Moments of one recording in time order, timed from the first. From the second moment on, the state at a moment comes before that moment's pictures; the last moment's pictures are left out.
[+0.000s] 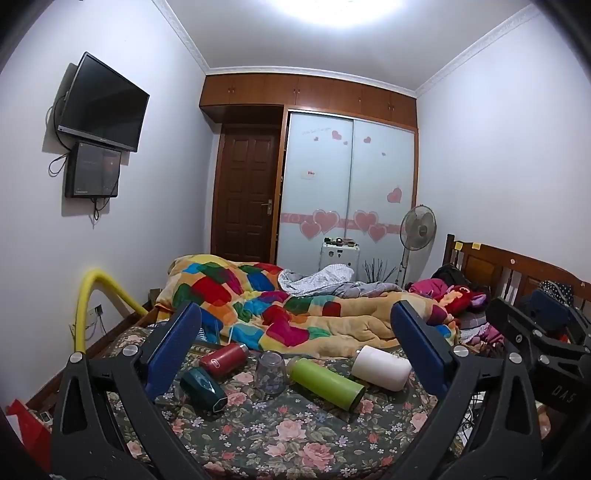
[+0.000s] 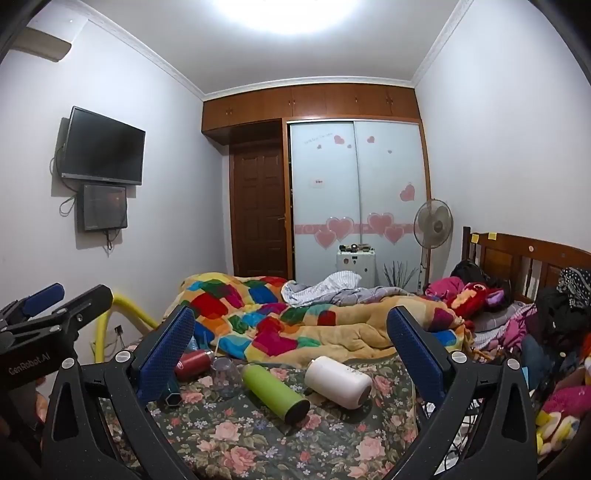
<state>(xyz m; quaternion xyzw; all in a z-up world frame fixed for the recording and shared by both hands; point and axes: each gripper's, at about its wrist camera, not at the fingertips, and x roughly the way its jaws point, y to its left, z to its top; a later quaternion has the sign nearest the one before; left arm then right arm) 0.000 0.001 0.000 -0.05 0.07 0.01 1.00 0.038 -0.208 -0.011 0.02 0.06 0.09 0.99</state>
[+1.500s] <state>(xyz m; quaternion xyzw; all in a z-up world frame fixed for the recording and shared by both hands) -0.005 0.014 -0.003 -0.05 0.06 0.04 1.00 0.038 -0.186 -0.008 0.00 0.06 0.12 0.99</state>
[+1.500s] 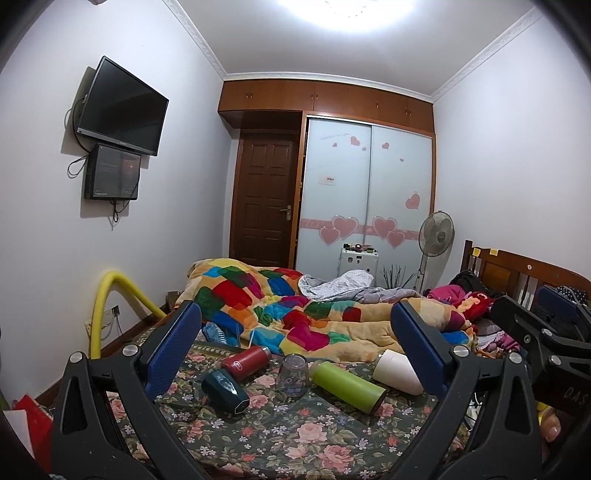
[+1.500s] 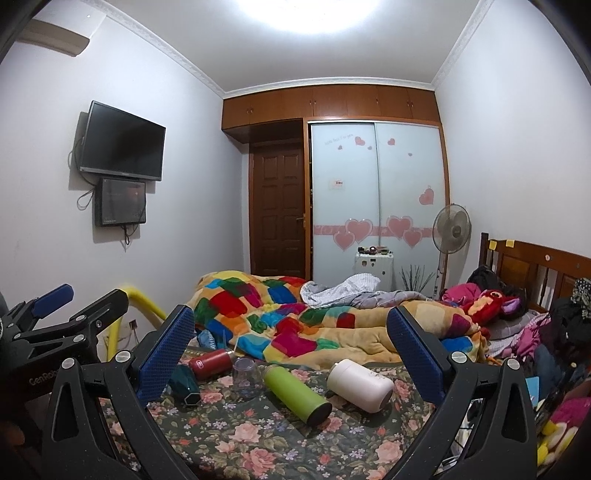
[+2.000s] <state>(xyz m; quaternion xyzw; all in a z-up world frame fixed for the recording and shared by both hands) -0.005 0.015 -0.004 -0.05 0.06 0.04 1.00 0.039 -0.187 -0.006 0.01 0.07 0.13 0.99</state>
